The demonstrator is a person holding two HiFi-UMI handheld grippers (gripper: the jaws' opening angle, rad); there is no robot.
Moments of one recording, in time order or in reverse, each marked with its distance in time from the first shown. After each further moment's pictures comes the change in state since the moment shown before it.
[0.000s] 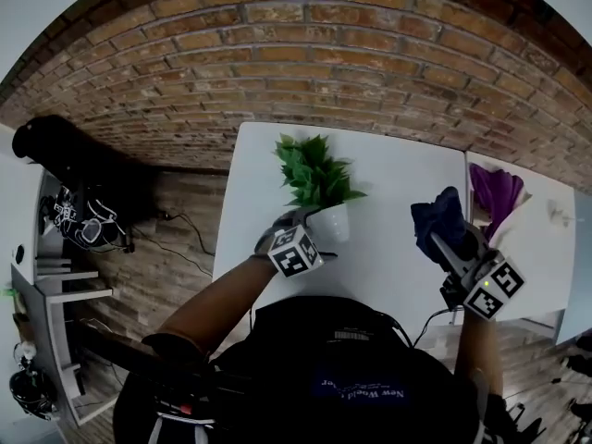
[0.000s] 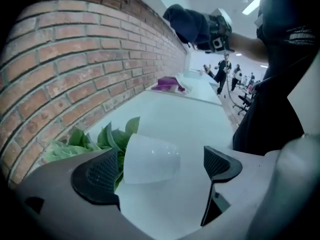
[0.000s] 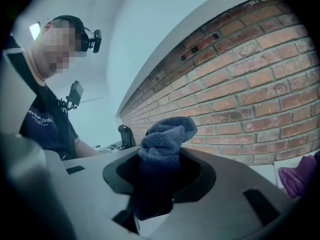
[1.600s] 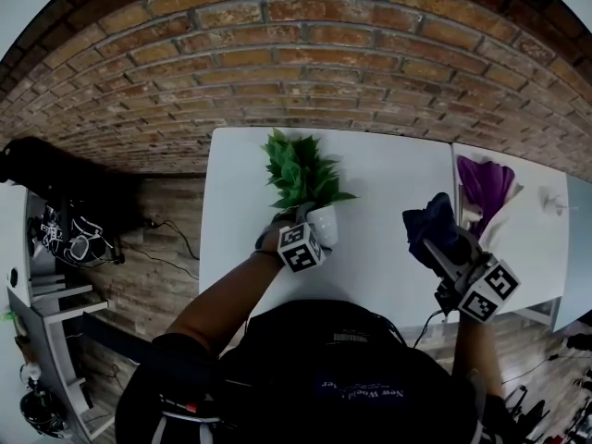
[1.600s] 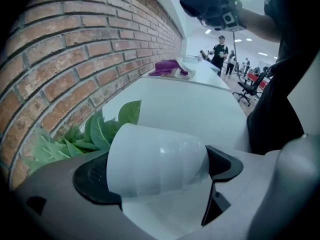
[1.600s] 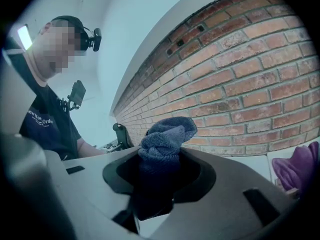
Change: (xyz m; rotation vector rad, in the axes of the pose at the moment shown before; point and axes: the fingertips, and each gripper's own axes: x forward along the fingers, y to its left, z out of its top) left arm 0.079 0.028 -0.002 0.085 0.129 -0.020; right arm -0.003 -0.043 -0.021 0.069 0.059 -0.055
